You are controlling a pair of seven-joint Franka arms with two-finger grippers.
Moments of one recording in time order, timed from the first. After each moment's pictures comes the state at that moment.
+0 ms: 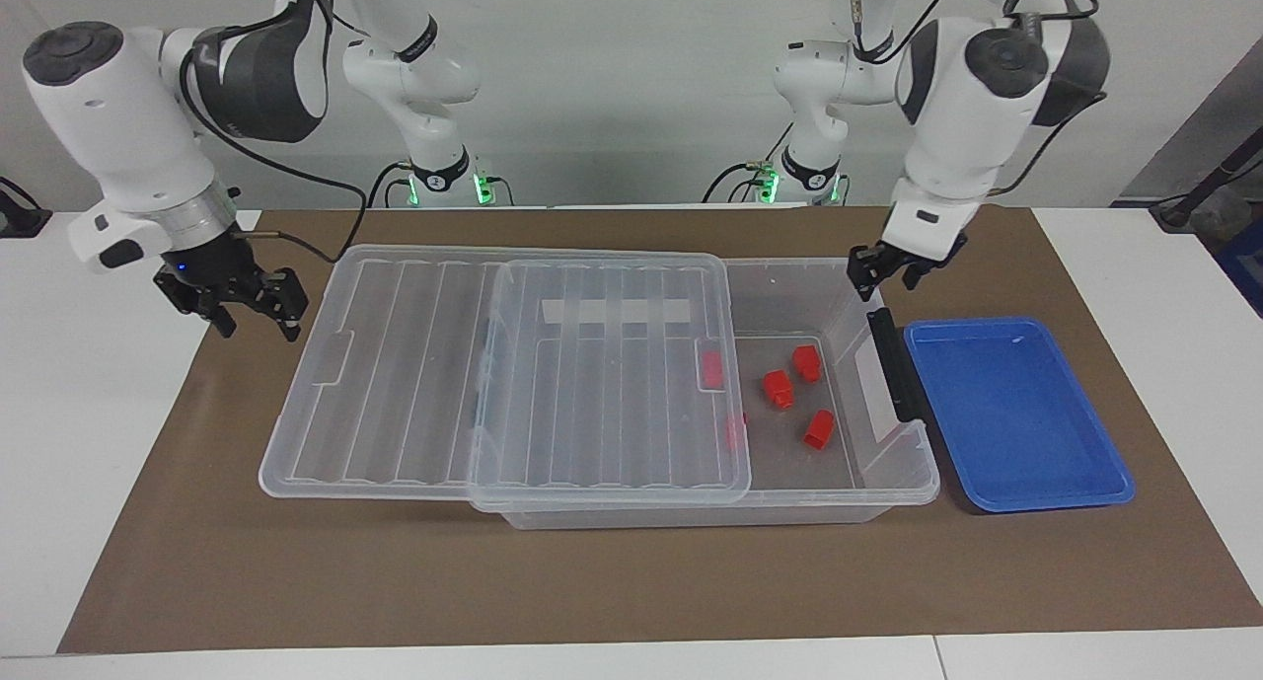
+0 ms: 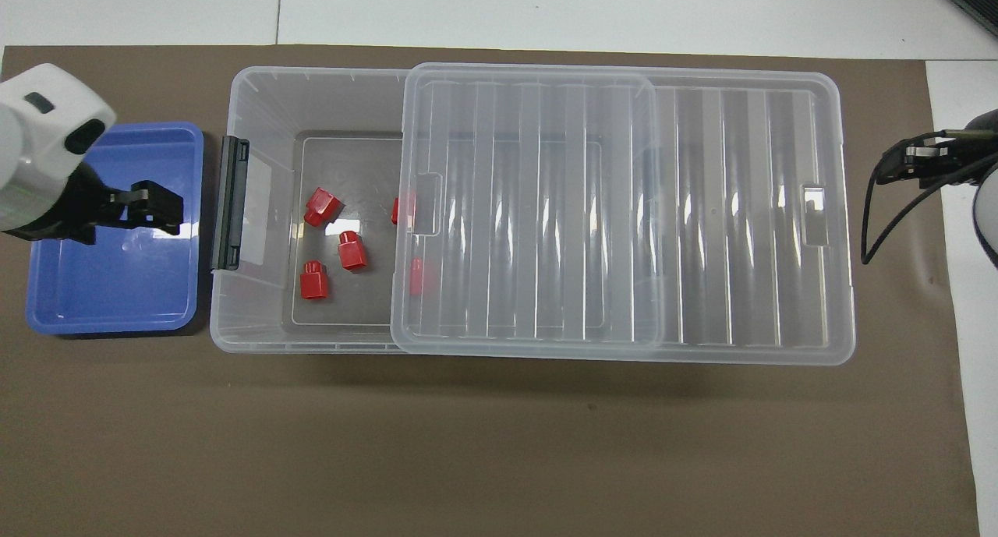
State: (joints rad) left arm -0.06 0.02 -0.04 -1.64 0.05 1.62 -0.15; right arm -0.18 0.18 0.05 -1.60 -0.03 1.87 0.00
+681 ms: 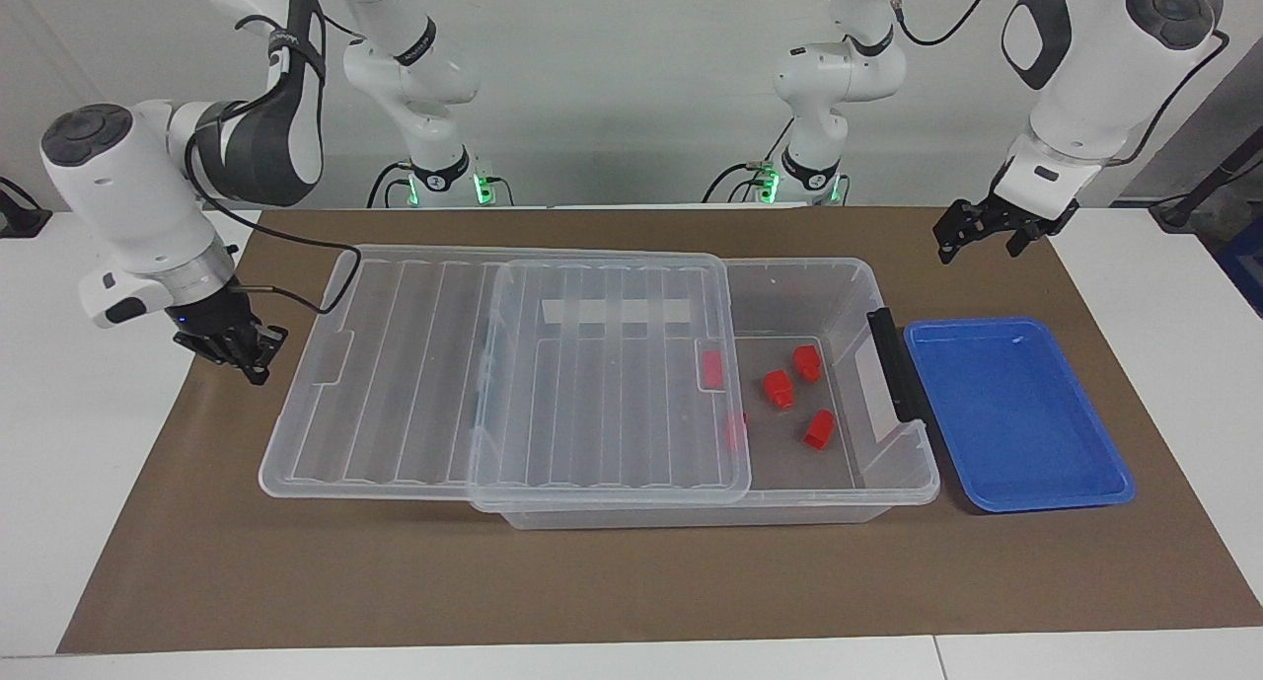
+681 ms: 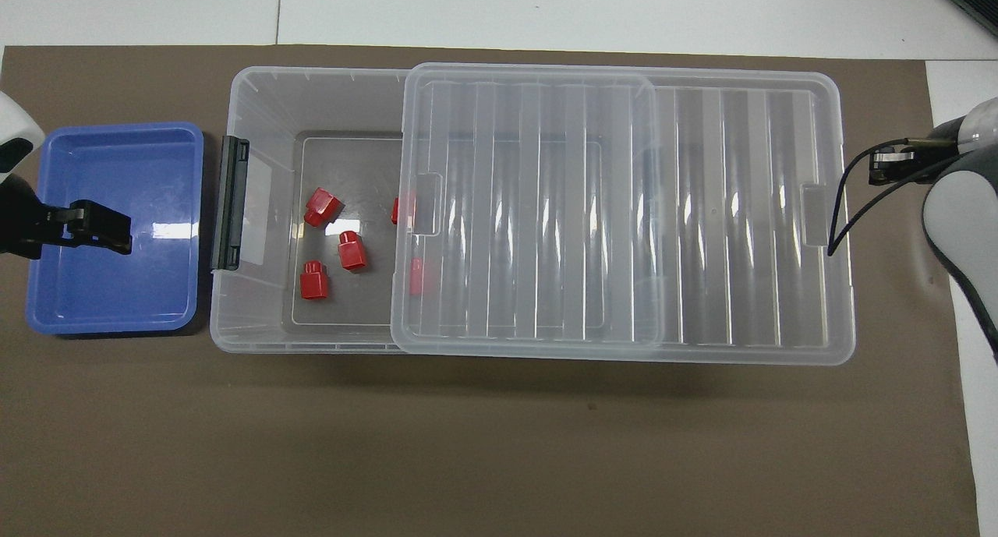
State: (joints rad) left arm 0.00 0.00 -0.04 -1.66 0.05 1.58 -0.05; right arm -0.19 0.21 0.06 -1.68 -0.03 2.02 0.00
